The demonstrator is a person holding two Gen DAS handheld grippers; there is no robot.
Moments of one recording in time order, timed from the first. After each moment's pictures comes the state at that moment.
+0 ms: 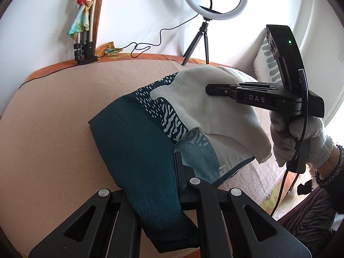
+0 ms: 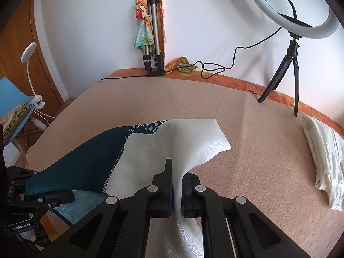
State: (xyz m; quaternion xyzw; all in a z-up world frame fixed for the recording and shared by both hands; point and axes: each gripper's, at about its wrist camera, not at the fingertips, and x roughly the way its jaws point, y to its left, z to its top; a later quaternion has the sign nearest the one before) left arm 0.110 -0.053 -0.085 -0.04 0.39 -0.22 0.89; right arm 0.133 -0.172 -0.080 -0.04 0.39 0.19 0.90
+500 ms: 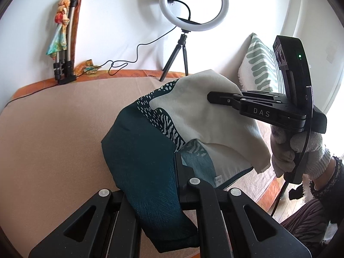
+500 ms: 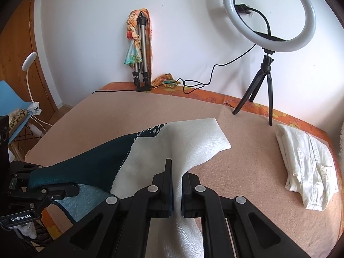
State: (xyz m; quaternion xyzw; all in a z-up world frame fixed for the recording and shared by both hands) left arm 0.121 -0.097 -0.062 -0.04 0.36 -0.26 0.90; right arm 0.106 -0.214 -0.045 -0.05 0.35 0.16 0.92
